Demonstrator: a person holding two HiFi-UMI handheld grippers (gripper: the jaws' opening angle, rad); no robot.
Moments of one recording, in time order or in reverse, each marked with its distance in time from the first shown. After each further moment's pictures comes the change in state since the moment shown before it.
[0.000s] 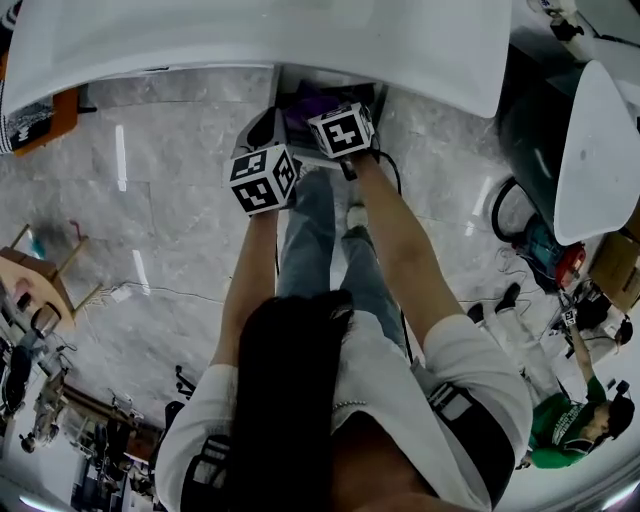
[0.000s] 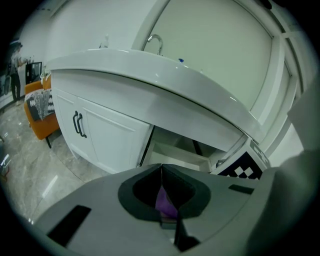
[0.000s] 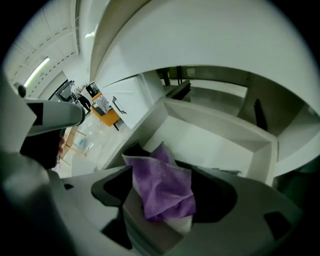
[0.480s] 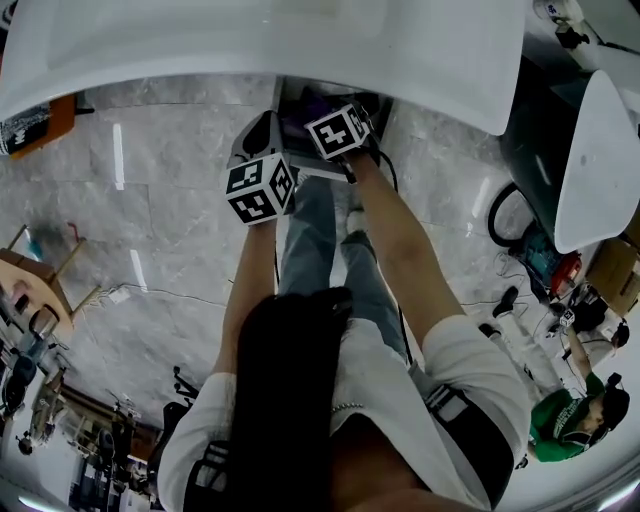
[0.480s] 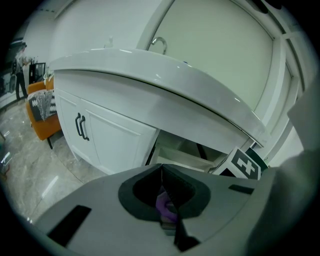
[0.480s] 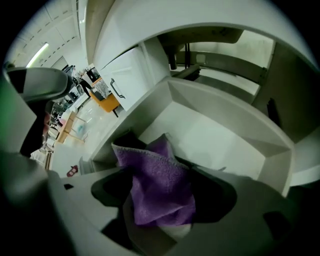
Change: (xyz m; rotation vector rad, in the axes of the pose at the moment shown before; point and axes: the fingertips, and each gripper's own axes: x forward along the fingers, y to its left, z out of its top) left arm 0.007 0.016 0.010 -0.019 -0.036 0.021; right arm 0.032 -0.004 -0.014 -0.087 0.149 -0.007
